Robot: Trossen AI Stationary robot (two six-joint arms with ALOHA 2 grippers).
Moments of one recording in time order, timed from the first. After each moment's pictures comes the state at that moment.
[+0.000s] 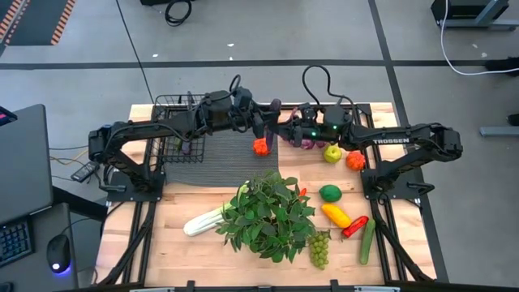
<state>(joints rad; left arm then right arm) 0.25 1.54 1.33 0.13 -0.06 -0.49 -0.26 1.29 0.82 0.54 -0.13 0.79</state>
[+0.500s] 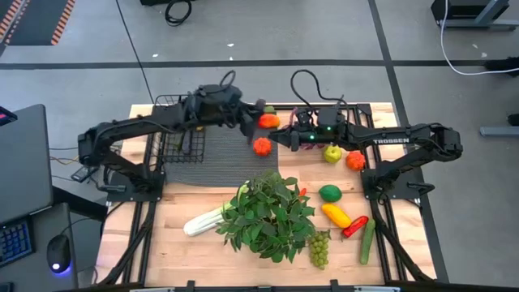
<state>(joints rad) 0.33 1.41 1.32 -0.21 -0.06 -0.41 -0.25 1.29 0.82 0.35 -0.16 0.81</state>
